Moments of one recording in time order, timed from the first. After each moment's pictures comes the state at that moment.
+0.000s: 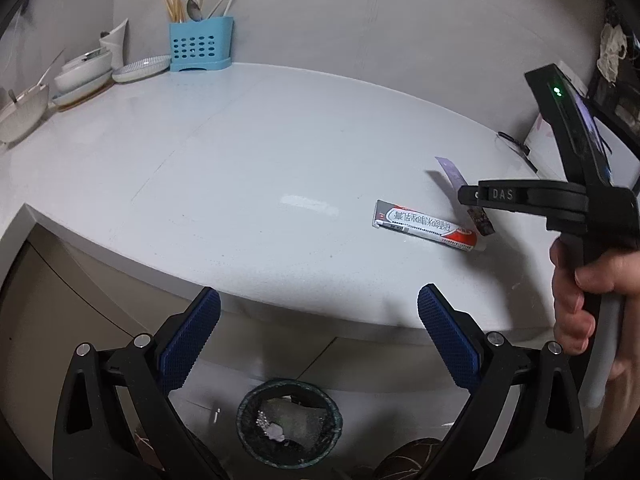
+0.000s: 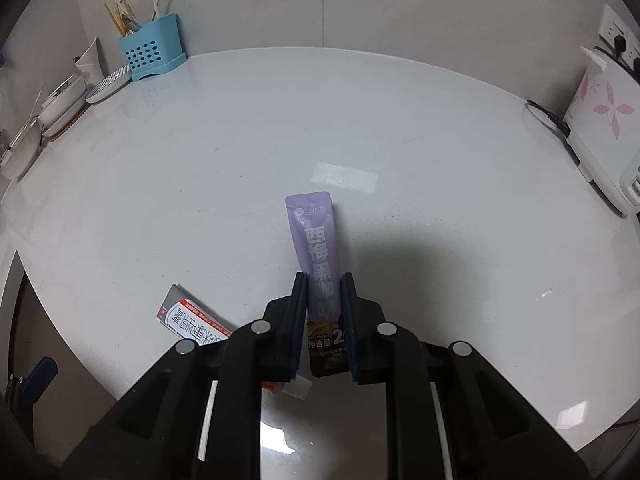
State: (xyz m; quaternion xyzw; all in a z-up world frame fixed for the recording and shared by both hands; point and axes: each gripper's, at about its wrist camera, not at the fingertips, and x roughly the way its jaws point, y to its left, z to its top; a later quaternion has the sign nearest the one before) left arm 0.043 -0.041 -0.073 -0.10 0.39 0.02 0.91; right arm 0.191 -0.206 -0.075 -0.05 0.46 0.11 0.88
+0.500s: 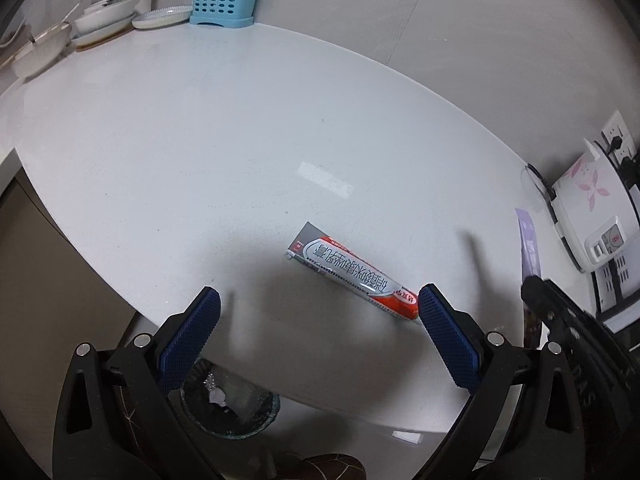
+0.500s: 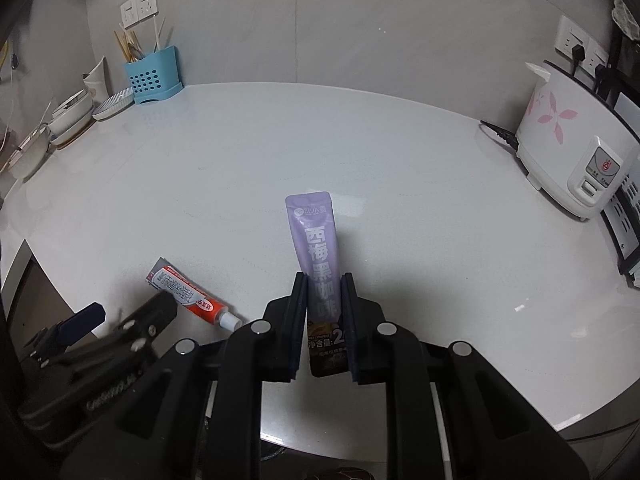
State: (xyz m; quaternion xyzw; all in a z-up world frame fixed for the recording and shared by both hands) left arm 0.115 -0.100 -0.066 -0.20 0.44 0.10 0.87; right arm 0.145 -0.268 -0.039 -0.06 0.42 0.11 0.90
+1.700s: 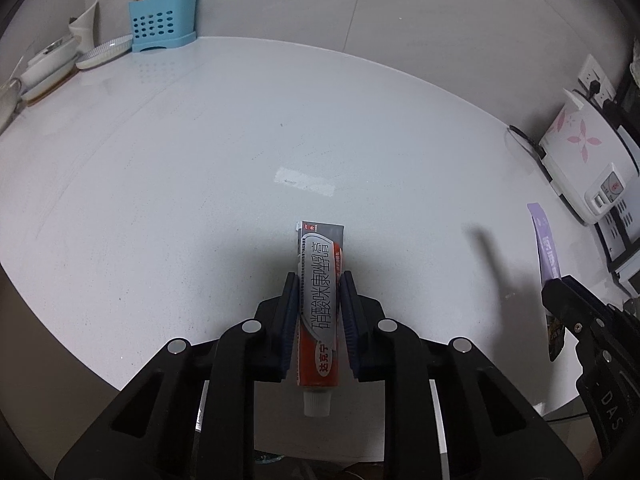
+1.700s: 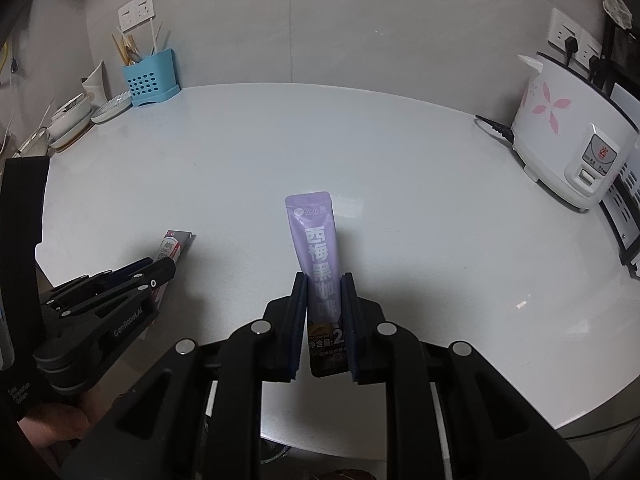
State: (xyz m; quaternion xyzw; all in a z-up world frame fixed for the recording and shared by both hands) left arm 0.143 -0.106 -0.083 -0.11 0.44 0.03 0.89; right arm 0.142 -0.275 -0.050 -0.05 0.41 0.10 0.91
